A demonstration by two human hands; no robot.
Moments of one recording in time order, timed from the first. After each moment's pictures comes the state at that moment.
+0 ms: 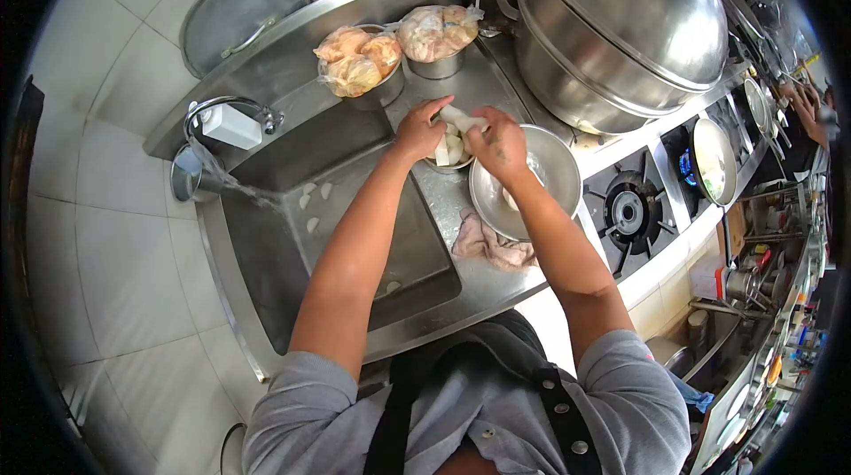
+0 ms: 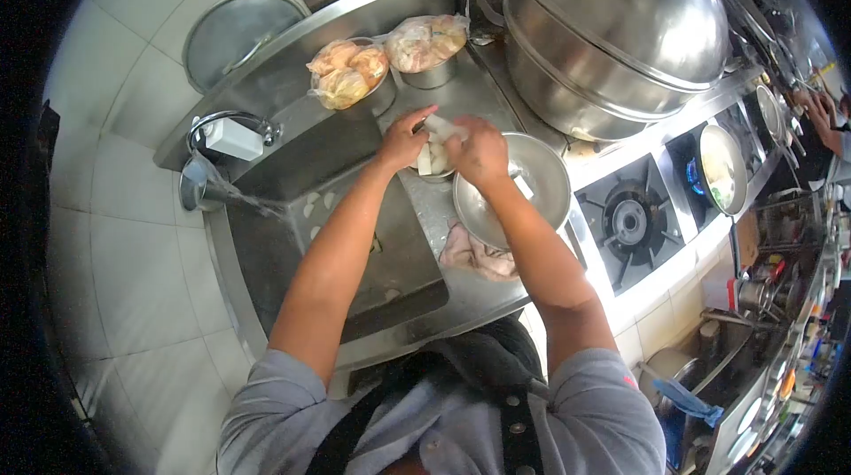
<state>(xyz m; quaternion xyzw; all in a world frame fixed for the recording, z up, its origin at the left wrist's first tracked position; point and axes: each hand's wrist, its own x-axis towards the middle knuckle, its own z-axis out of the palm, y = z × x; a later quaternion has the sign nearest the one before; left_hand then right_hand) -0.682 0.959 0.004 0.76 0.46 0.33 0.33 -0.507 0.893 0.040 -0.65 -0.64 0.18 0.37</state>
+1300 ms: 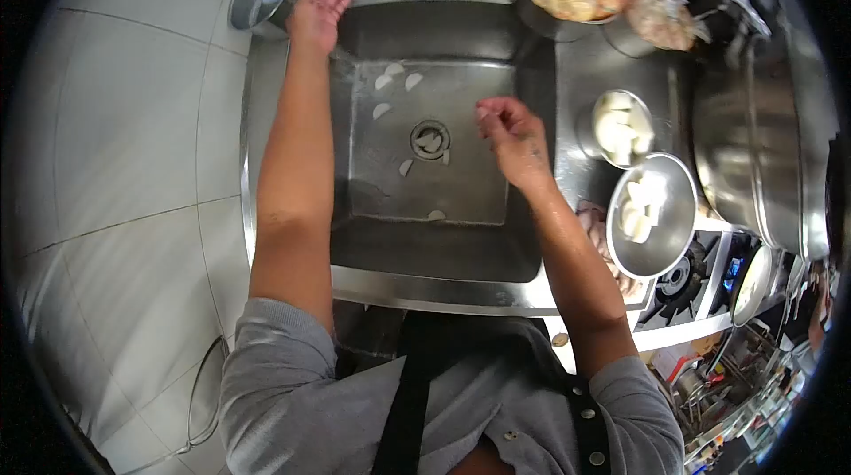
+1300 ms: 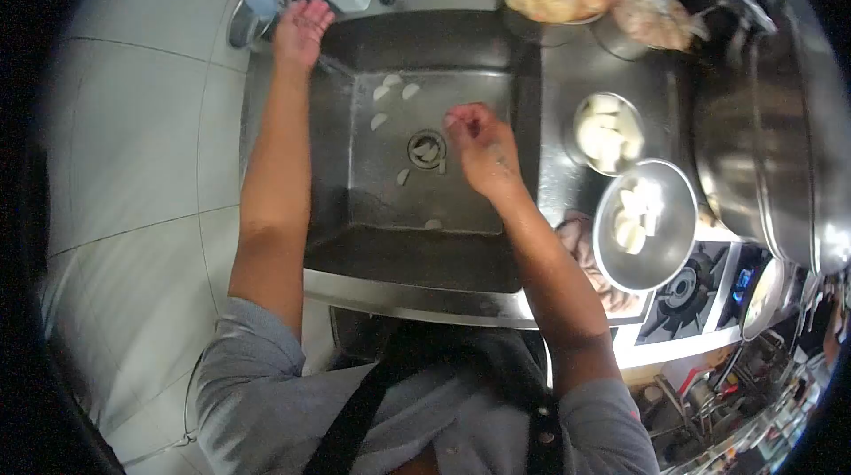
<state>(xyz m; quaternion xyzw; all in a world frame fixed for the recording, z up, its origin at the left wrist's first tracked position) -1.083 0.954 -0.004 0.15 0.46 0.76 0.42 -0.724 0.858 -0.007 -0.45 -0.57 0.60 0.34</state>
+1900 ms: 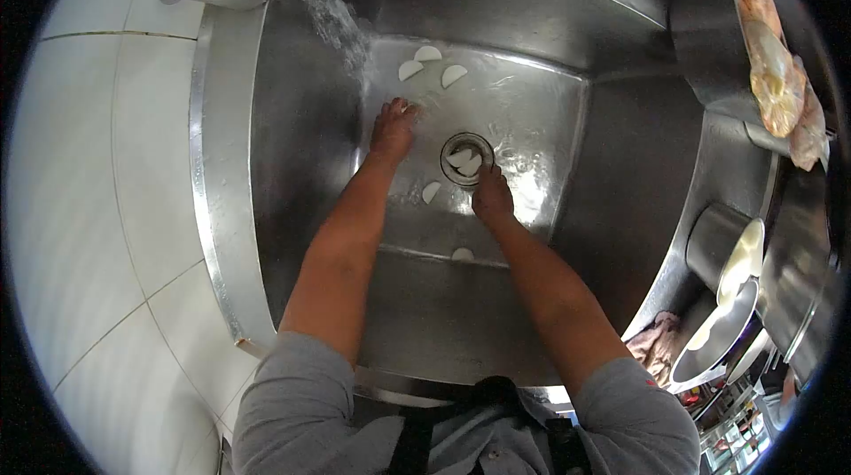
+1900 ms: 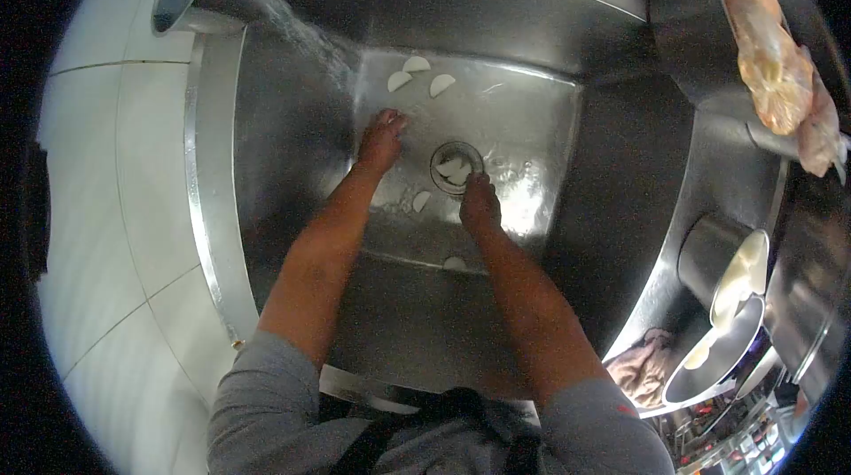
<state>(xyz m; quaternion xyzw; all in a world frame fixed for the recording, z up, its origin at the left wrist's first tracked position) -1.084 0.822 -0.350 0.60 0.78 0.07 0.19 -0.822 0.816 -0.352 -0.48 -0.80 0.35 -0.09</state>
